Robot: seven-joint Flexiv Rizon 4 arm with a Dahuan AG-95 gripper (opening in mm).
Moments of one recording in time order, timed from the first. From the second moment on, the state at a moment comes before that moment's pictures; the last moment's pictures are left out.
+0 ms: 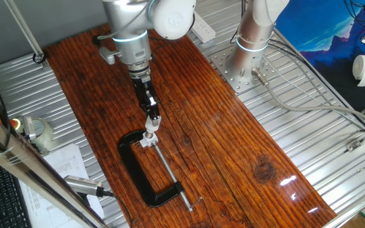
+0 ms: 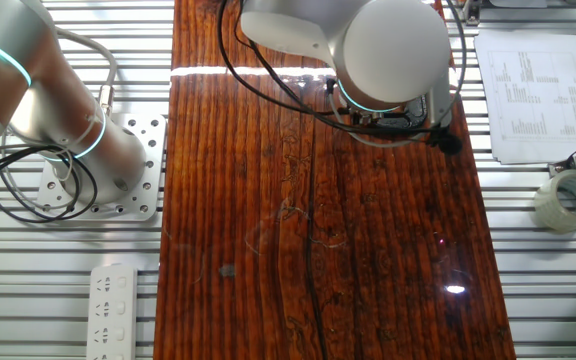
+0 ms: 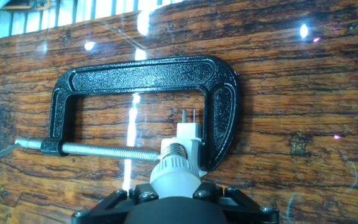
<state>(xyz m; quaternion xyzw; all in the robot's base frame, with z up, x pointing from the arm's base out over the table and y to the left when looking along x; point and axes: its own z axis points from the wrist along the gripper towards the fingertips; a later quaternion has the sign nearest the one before) 0.487 0.103 0.091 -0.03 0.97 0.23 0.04</state>
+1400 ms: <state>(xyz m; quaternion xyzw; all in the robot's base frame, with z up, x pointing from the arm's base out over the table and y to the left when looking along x) 0.501 0.108 0.116 -0.08 0.98 0.15 -0.02</state>
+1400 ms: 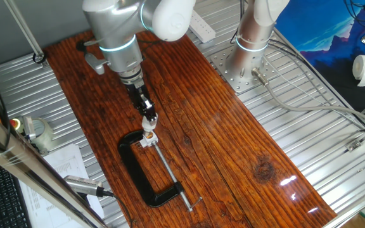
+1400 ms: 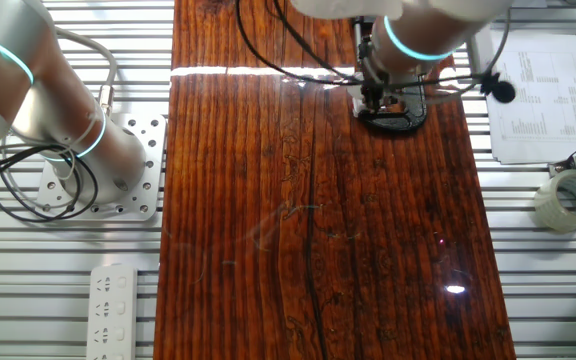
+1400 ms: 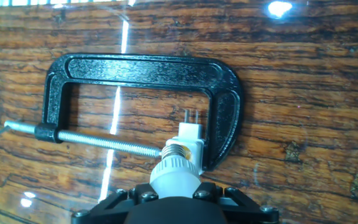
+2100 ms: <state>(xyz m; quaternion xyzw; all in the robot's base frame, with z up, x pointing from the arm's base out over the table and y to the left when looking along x) 0.505 0.109 0.120 -0.13 0.98 0.11 -0.07</state>
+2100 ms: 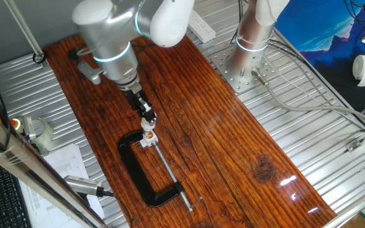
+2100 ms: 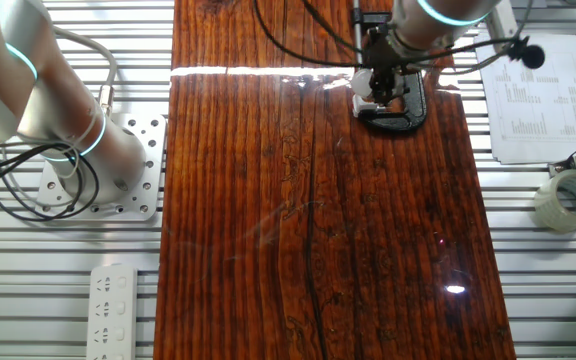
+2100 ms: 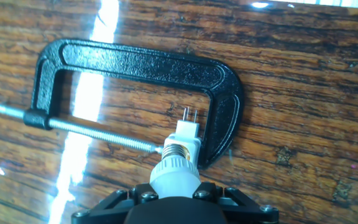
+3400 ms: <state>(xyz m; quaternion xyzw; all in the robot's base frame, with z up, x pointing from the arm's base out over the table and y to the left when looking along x) 0.506 0.109 0.120 -0.17 0.98 0.06 -0.12</state>
